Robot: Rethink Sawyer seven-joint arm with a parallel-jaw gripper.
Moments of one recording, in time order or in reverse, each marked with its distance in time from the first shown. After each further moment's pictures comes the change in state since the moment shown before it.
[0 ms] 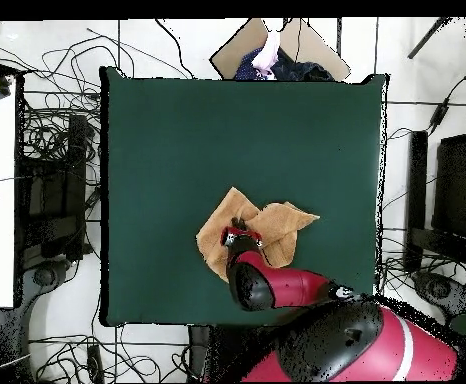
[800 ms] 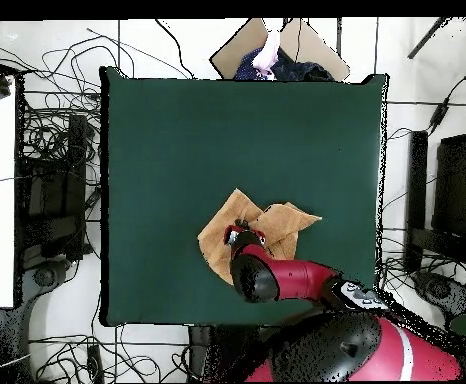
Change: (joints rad) arm 0.009 -0.059 0.004 -0.029 0.000 0.202 0.000
